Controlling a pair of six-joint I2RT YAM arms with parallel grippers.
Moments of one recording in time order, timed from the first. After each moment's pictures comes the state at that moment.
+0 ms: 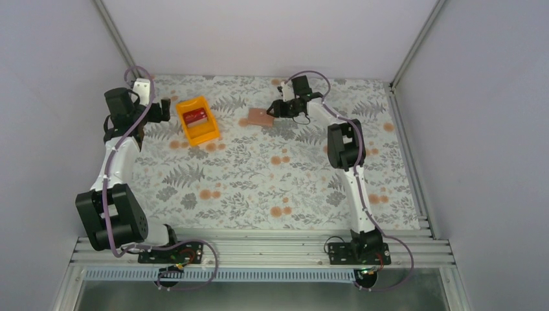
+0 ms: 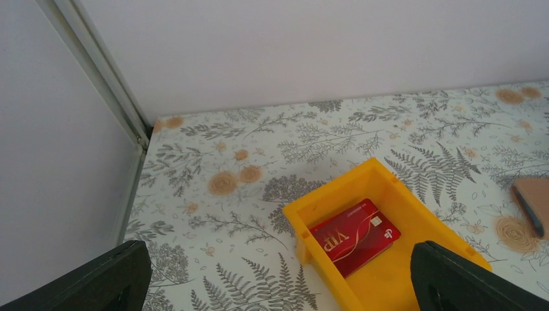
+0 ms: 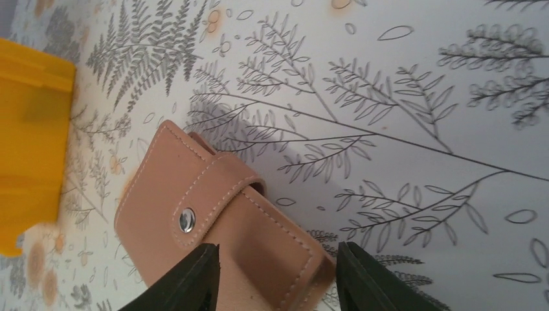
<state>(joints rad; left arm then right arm) 0.27 1.39 1.04 -0.09 0.30 0.18 0.33 2.57 2.16 -0.51 -0.55 0.22</state>
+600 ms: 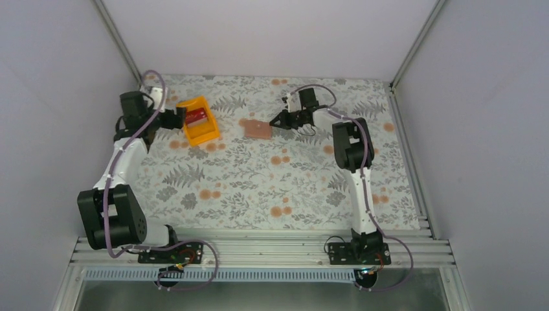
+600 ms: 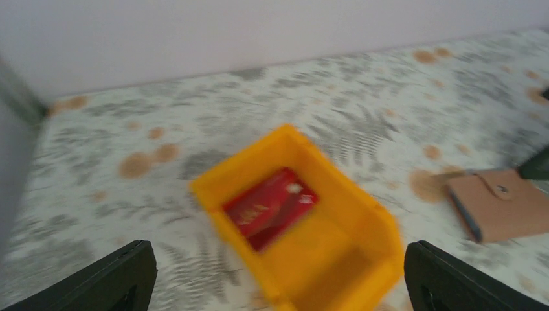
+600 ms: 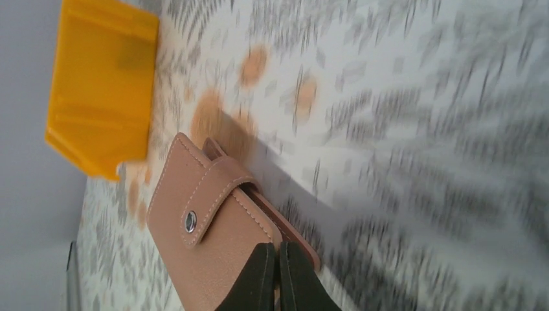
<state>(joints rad) 0.22 1.39 1.01 -0.15 0.37 0.18 0.30 2.48 1.86 -0.27 -0.83 0.33</state>
